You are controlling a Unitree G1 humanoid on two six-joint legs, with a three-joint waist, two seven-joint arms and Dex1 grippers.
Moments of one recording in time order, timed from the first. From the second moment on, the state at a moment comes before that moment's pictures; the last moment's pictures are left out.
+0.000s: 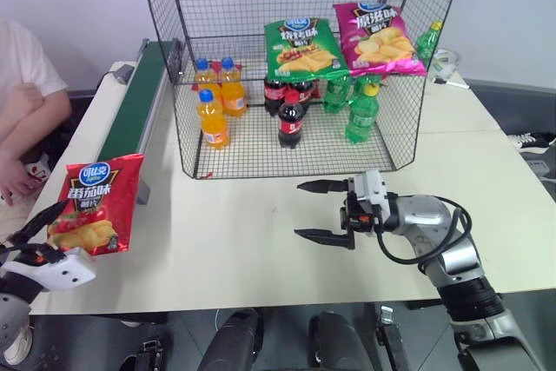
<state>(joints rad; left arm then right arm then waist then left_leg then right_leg) 0.34 0.90 0.38 0.35 0.52 -0.77 0.07 -0.30 -0.50 0.14 -0.05 0.44 0.09 1.22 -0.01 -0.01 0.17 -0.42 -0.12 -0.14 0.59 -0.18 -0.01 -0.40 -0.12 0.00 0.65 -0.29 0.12</state>
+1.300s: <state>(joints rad) -0.13 0.85 0.31 -0.13 0.40 -0.61 -0.09 -0.35 -0.35 -0.09 0.04 0.38 -0.15 0.81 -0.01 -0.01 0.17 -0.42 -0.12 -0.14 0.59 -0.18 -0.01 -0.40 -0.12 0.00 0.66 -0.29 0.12</state>
